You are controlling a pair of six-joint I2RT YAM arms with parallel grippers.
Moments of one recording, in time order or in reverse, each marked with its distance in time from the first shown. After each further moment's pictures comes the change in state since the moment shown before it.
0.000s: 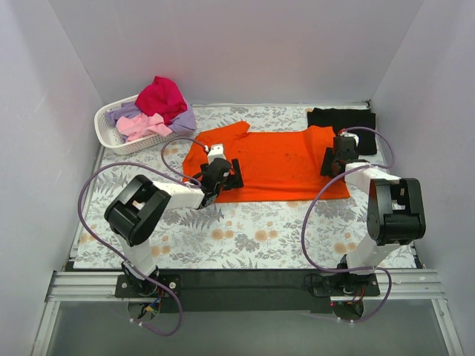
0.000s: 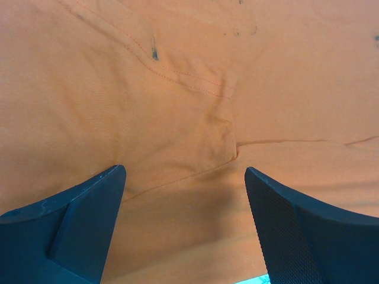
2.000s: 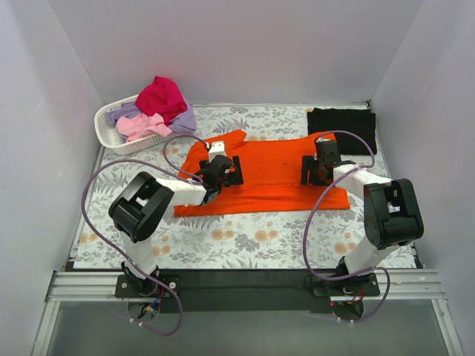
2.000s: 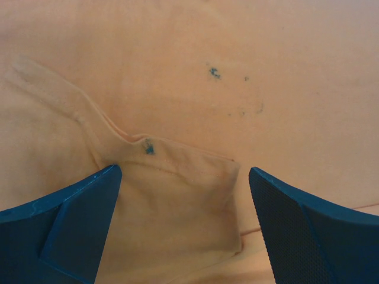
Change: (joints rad) left arm 0.011 0.042 0.056 -0.010 -0.049 0.050; right arm 0.143 -0.018 -0.008 -0.092 -0.153 -0.023
